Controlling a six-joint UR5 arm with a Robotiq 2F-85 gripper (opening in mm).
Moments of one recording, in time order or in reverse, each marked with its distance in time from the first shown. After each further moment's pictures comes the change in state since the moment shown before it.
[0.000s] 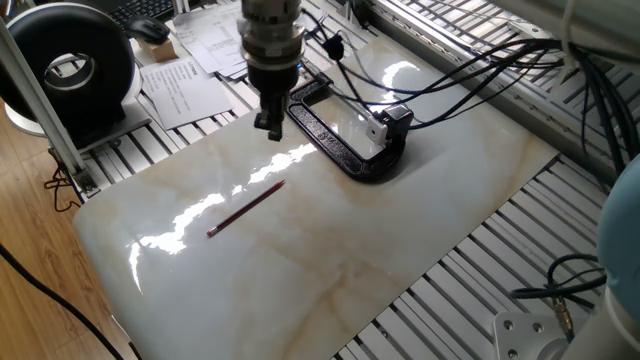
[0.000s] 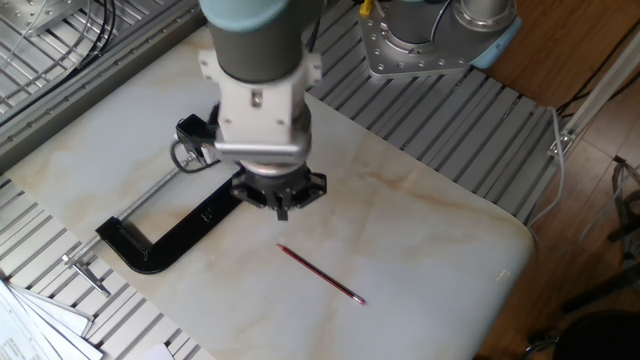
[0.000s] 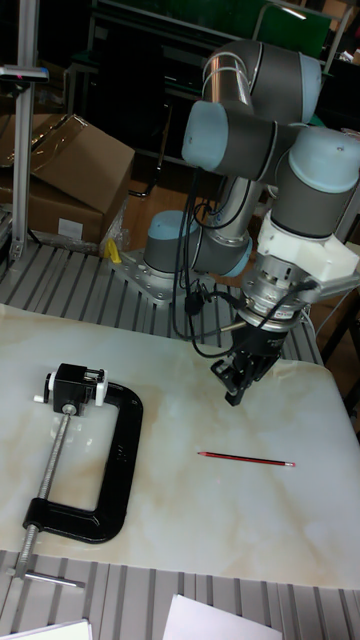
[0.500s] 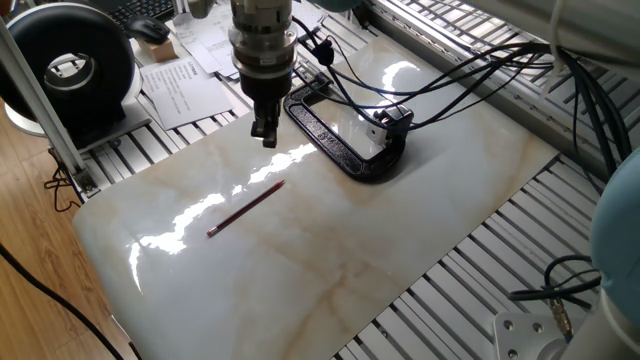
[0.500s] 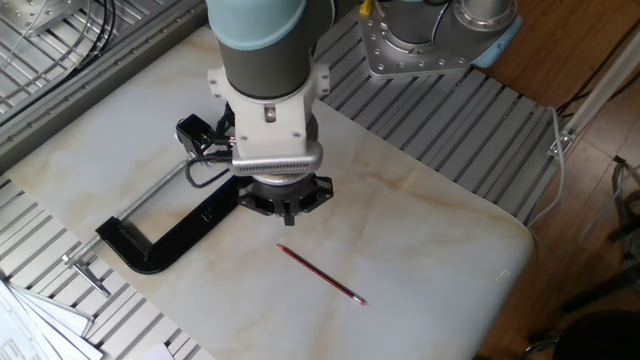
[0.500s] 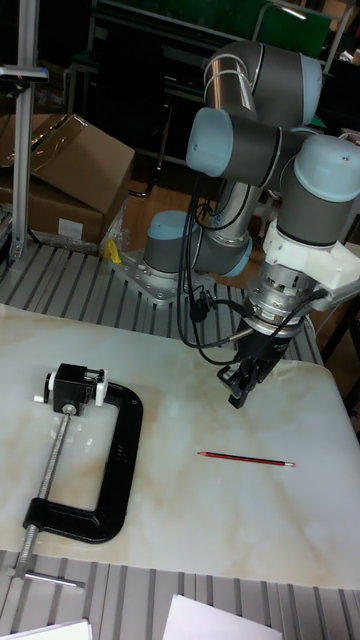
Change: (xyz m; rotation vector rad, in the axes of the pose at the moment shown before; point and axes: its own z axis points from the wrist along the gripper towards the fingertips) arm -0.003 0.013 0.006 -0.030 0.008 -0.107
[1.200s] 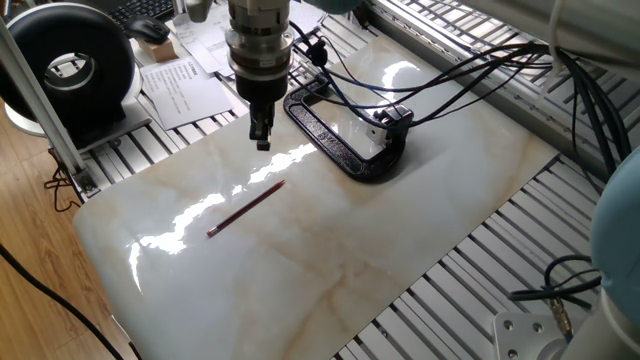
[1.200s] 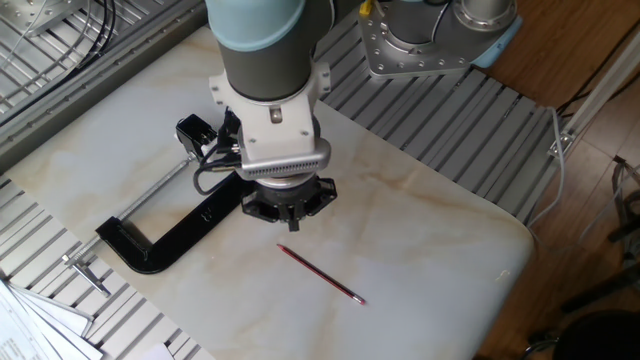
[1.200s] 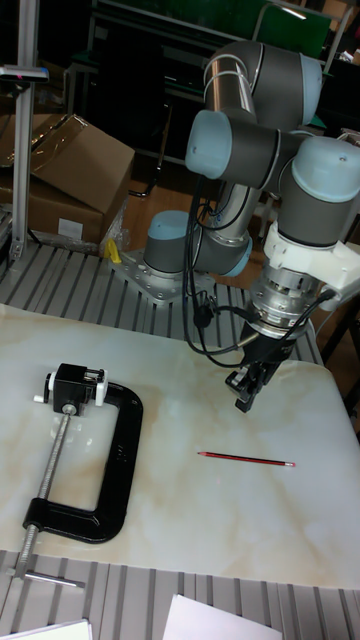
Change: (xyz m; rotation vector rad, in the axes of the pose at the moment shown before) arm -0.011 0.001 0.001 -0.001 -0.037 -0.072
